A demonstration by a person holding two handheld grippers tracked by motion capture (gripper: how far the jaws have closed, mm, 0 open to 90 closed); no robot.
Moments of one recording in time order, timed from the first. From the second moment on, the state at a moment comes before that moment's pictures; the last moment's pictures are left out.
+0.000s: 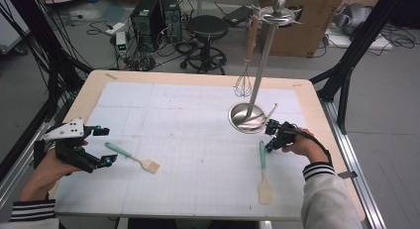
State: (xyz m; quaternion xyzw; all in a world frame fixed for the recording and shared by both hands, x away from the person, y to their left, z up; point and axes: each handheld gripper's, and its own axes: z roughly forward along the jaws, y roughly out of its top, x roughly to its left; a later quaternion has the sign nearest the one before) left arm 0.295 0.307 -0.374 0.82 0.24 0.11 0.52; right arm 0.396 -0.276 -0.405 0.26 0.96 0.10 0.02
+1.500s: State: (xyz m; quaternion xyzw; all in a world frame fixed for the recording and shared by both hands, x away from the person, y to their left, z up) left arm 0.294 0.308 -0.371 0.81 0.24 0.11 0.52; right arm 0.378 -0.197 -0.371 0.15 0.96 0.23 0.00
